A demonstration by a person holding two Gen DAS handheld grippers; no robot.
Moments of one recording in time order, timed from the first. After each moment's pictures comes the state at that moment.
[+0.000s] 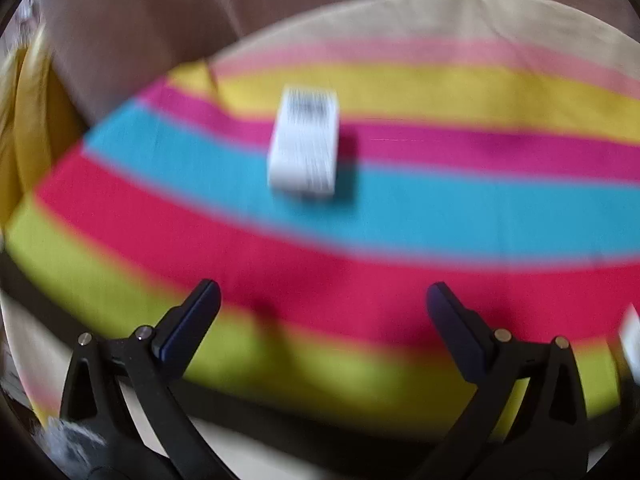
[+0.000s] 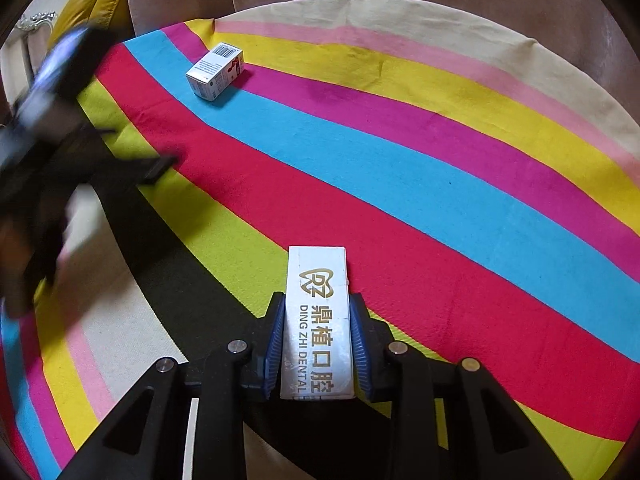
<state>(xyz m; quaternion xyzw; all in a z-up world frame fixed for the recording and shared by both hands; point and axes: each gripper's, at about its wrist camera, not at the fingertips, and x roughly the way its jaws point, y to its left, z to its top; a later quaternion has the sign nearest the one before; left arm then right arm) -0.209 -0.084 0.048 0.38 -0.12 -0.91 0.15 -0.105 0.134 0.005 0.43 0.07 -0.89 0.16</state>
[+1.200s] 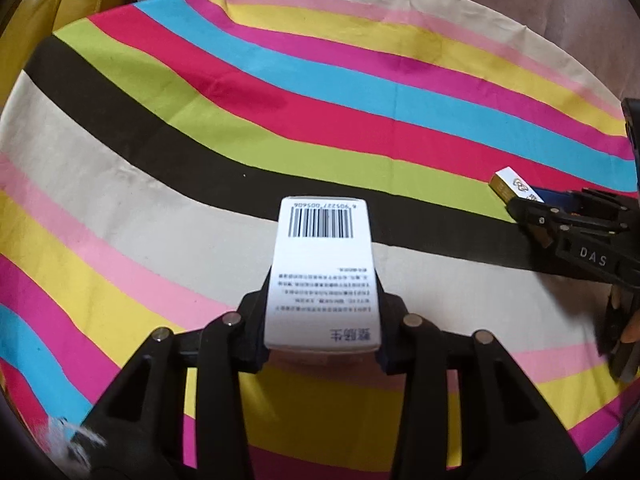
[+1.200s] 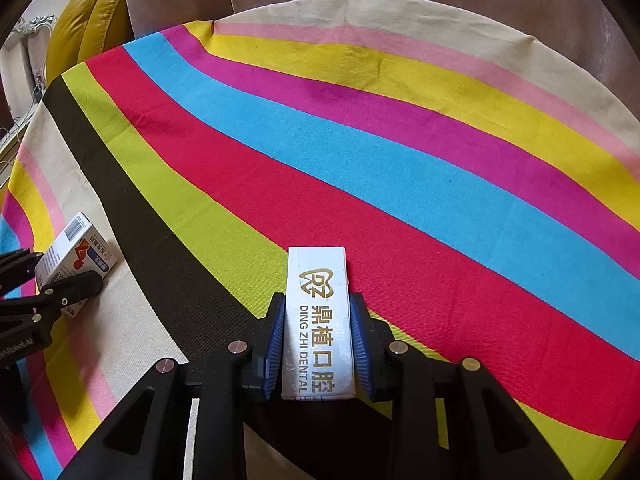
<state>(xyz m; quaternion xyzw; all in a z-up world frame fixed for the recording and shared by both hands) -0.018 -0.082 0.030 0.42 0.04 -0.90 0.04 -0.094 0.142 0.010 0.43 0.06 -0.89 0.16</state>
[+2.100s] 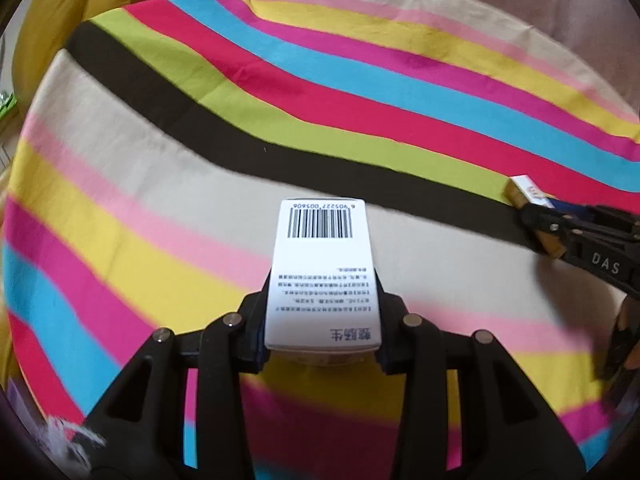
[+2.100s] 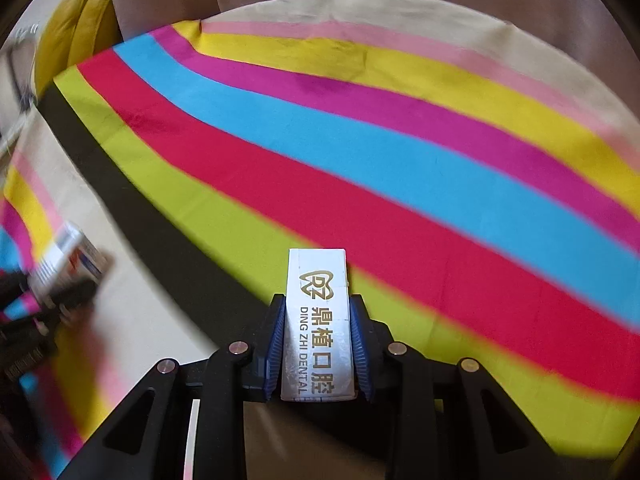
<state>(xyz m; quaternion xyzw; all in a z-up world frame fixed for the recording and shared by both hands) 0.016 -0.062 0.030 0.43 0.04 -0.90 0.07 -0.065 0.144 0.016 0.44 0.03 -0.89 0.14</state>
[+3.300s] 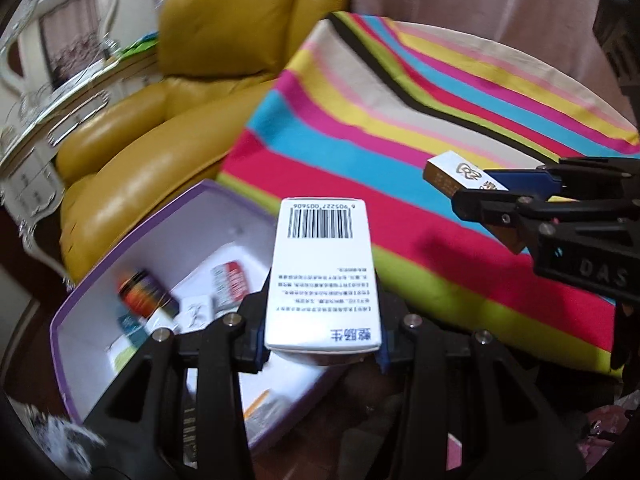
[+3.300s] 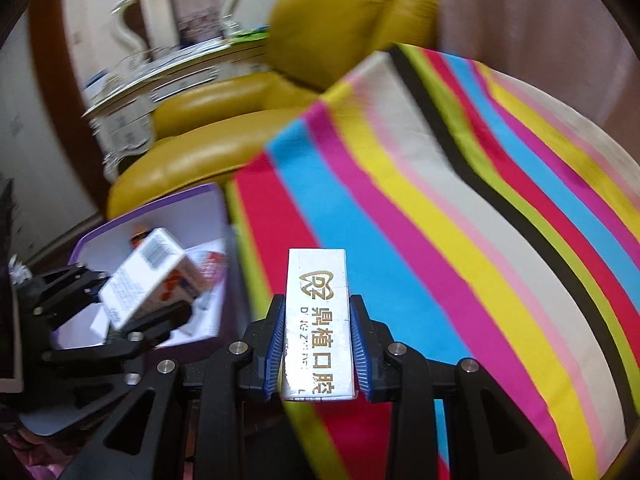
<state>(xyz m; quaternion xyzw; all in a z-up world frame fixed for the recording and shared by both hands) 0.310 -0.142 0.066 0.39 0.08 -0.89 0.22 0.187 -0.068 0.085 0.39 0.14 -0.82 0.40</state>
